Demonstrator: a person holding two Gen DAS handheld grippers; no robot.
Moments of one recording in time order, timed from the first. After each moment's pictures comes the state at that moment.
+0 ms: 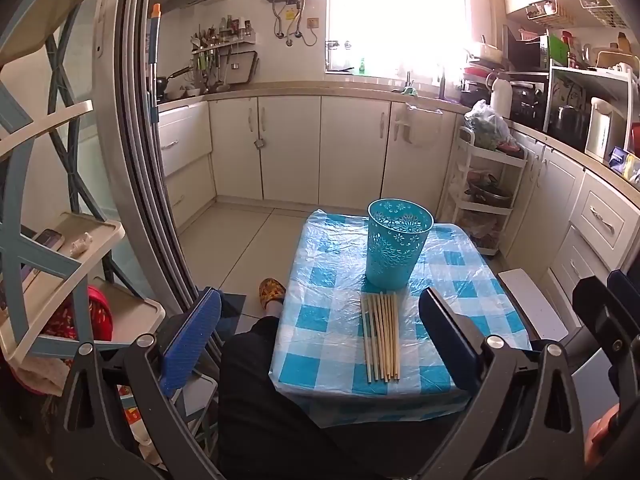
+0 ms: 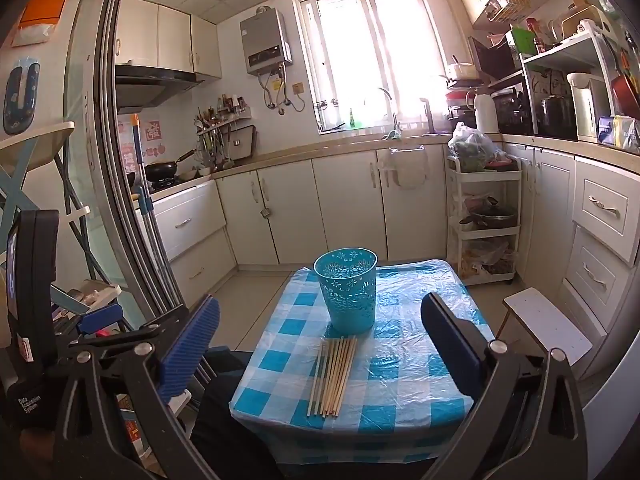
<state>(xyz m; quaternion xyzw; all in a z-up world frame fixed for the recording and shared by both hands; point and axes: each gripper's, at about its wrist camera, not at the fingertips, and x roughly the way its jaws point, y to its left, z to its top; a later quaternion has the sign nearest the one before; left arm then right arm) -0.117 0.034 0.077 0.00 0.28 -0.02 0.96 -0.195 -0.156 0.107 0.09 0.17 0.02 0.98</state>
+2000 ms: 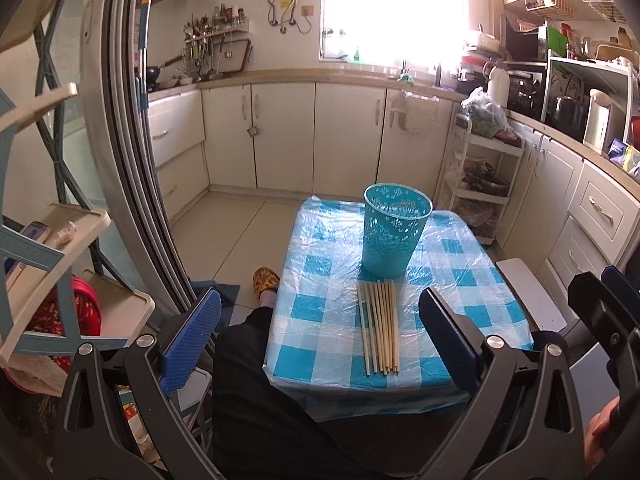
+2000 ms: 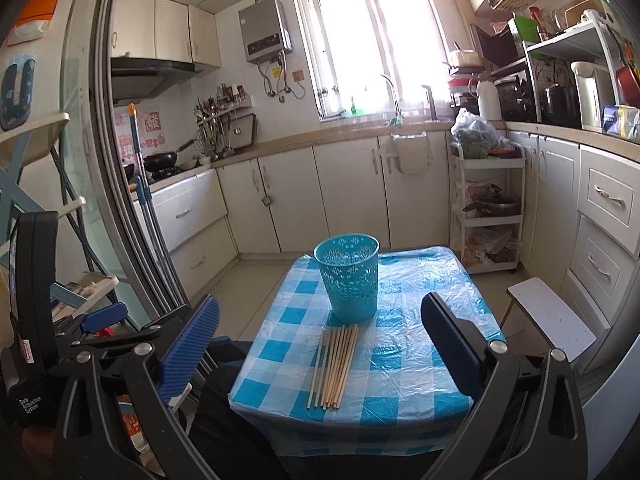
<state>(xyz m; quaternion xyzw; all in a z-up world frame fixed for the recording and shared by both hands) -0.104 0.023 0.060 0.00 0.30 -0.03 0.95 -0.170 -0.149 0.083 0.08 0.22 0.01 0.97</state>
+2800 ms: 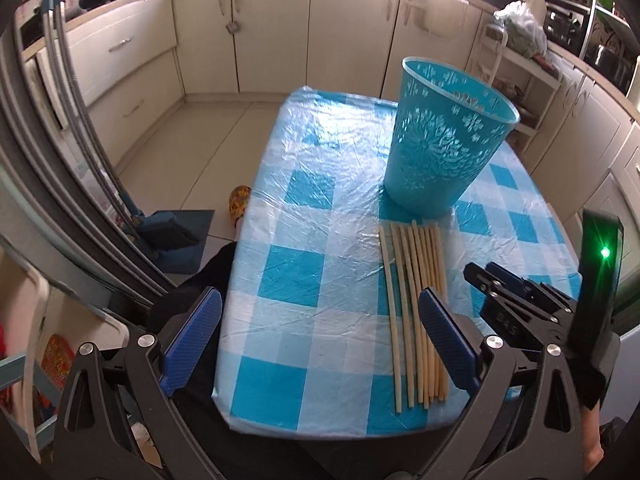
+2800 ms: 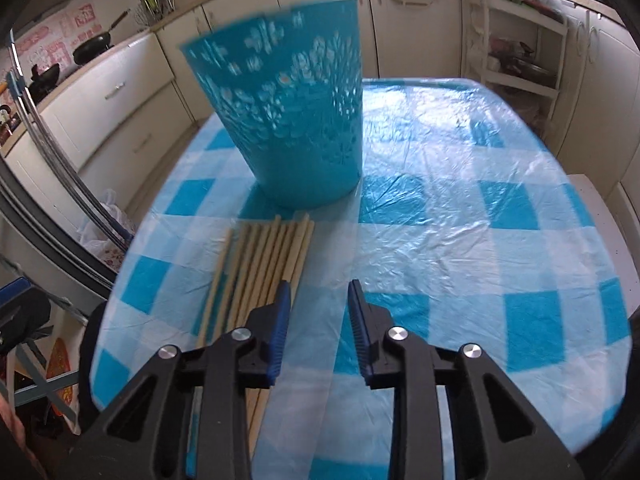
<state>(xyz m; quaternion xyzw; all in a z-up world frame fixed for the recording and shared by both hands) 0.067 0.013 -0.093 -0.01 0.47 -0.04 0.88 0.060 -0.202 -0.123 0.04 0.46 -0.01 0.89</state>
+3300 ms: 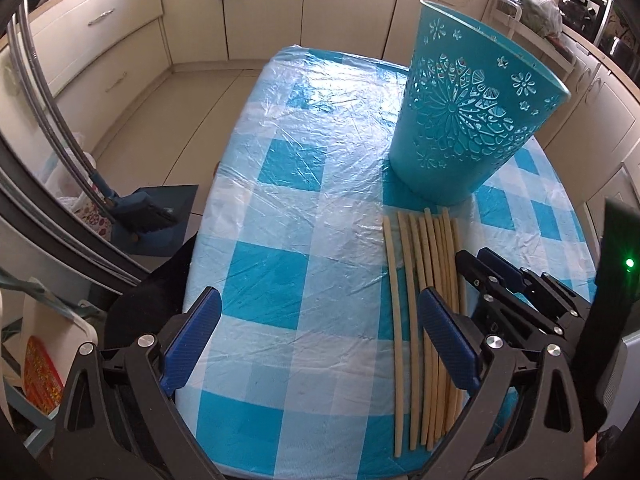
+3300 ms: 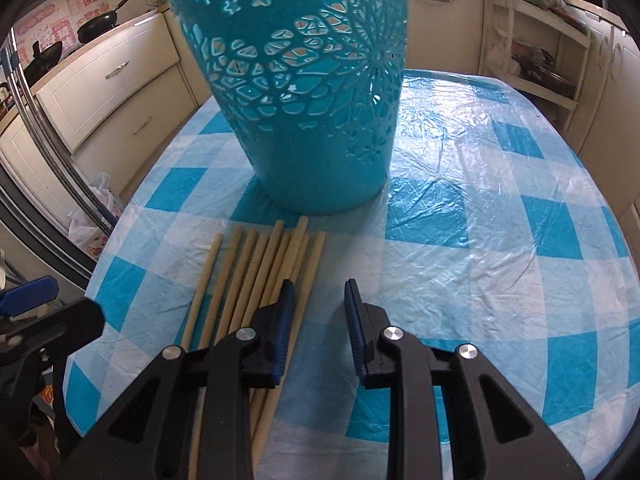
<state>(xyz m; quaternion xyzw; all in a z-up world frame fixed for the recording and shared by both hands) 0.116 -0.002 -0.141 -0.01 0.52 -0.05 0.85 0.083 -0.178 -0.147 0.05 0.46 0.03 0.89</state>
